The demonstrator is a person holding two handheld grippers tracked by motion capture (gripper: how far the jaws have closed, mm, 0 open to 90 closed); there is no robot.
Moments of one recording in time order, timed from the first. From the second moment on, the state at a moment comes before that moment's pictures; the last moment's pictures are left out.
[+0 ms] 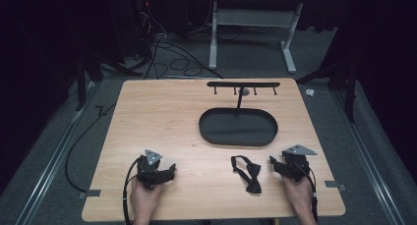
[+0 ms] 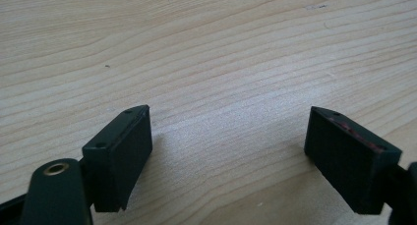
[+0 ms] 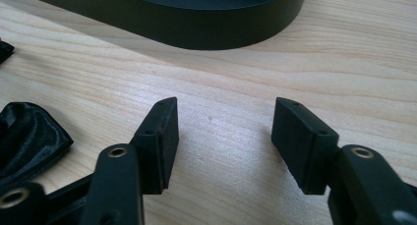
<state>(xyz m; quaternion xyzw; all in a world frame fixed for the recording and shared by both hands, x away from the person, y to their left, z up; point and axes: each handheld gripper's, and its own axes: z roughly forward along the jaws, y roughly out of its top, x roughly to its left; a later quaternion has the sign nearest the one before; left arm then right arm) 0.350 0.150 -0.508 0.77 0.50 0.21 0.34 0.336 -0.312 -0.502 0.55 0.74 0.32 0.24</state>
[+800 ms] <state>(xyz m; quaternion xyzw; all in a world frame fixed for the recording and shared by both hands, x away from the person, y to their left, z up) 0.349 0.150 -0.508 0.77 0.50 0.21 0.34 0.336 -0.311 -0.502 0.54 0.74 0.32 0.24</state>
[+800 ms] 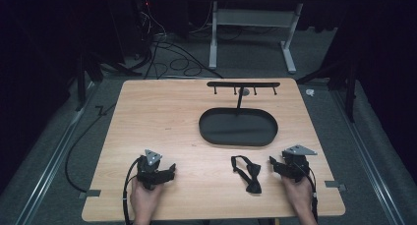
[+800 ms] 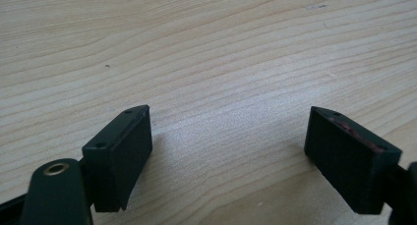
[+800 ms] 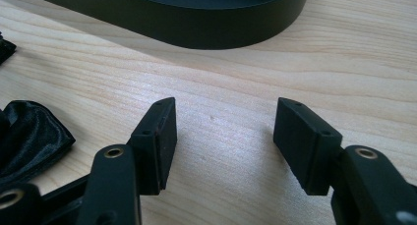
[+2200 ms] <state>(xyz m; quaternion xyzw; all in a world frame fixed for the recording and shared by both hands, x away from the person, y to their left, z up) 0.349 0.150 -0.508 0.77 0.50 0.21 0.34 0.321 -0.292 -0.475 0.50 0.75 0.38 0.22</state>
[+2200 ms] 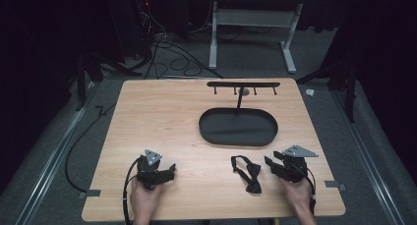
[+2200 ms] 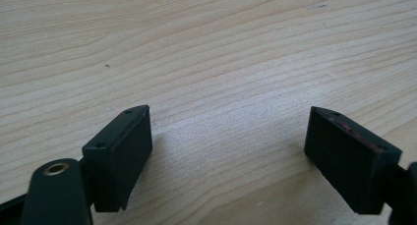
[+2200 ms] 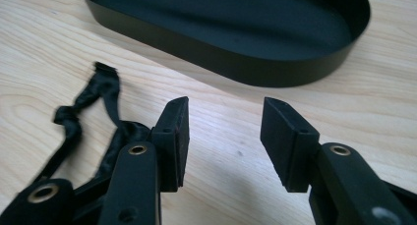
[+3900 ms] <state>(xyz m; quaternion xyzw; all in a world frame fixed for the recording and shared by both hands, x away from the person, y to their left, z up) 0.349 0.151 -0.508 0.77 0.50 0.21 0.34 0.364 -0.218 -0.479 0.43 0.82 0.35 0.12</state>
